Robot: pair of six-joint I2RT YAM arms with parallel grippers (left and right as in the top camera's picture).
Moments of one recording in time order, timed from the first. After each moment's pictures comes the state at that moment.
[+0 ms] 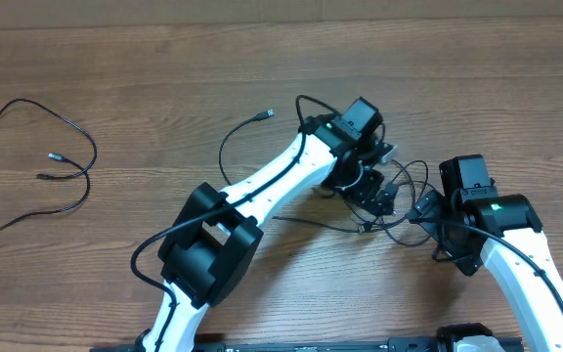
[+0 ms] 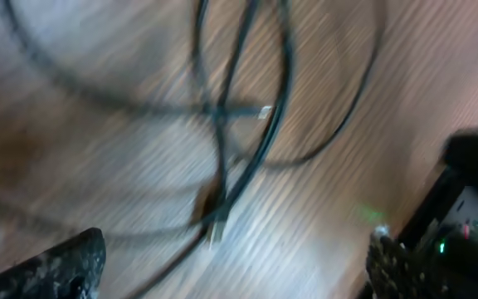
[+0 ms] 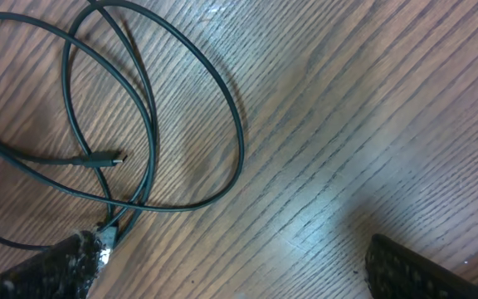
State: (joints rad) left arm -0.75 2.15 1.72 -0.86 0.50 -0.14; right arm 0.10 1.18 0.84 -1.08 0.09 0.93
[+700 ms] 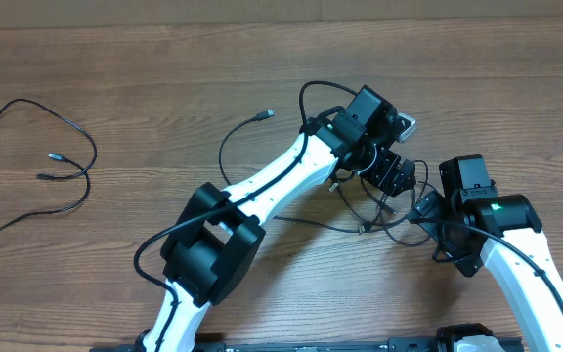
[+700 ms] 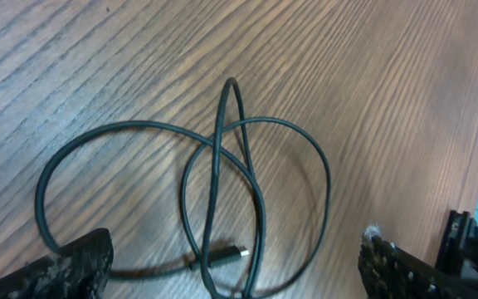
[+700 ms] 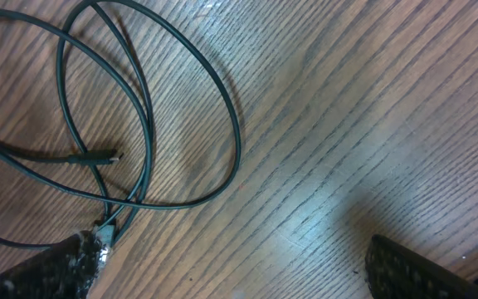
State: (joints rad) left arm -0.76 2.16 1.72 -0.55 0.50 -0.16; right arm 0.10 1.18 0.84 -1.08 0.09 0.93
